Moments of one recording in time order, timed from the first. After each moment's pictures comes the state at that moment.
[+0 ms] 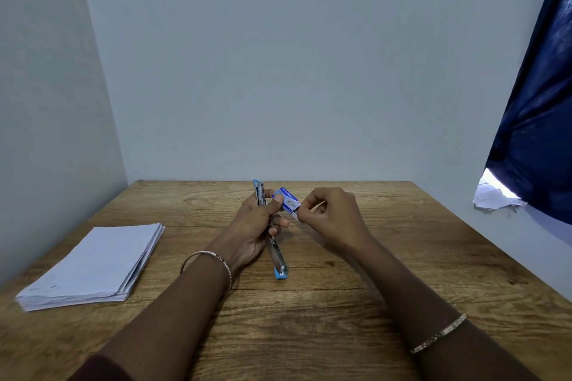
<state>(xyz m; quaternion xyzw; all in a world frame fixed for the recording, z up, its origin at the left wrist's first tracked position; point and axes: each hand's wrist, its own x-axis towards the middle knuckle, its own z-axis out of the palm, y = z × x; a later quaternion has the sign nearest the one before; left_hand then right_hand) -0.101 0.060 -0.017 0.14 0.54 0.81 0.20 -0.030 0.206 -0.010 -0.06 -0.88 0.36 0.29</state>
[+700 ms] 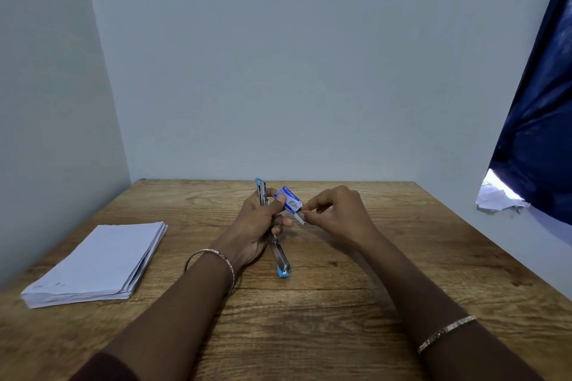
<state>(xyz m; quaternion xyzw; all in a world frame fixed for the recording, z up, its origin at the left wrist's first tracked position) -0.100 0.058 -0.017 0.15 0.56 0.80 0.18 -0.028 0.213 -0.001 -0.05 -0.90 0.34 0.25</state>
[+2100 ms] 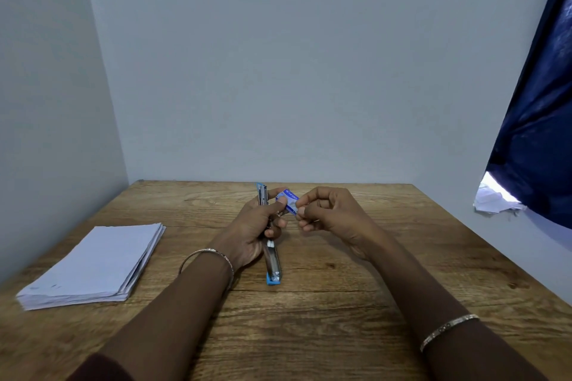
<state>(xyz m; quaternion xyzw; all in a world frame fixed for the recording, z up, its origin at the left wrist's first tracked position) -0.098 0.058 -0.013 0.12 0.52 0.81 0.24 -0.024 0.214 0.002 -0.01 -0.75 0.65 0.12</state>
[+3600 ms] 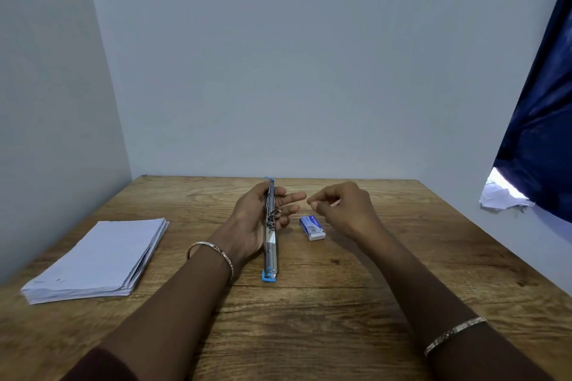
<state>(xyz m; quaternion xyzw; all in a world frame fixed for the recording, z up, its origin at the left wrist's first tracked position) -0.104 0.053 -0.006 0.09 0.45 0.84 0.30 -0.022 0.210 0.005 -0.11 -0.88 0.39 0.25</state>
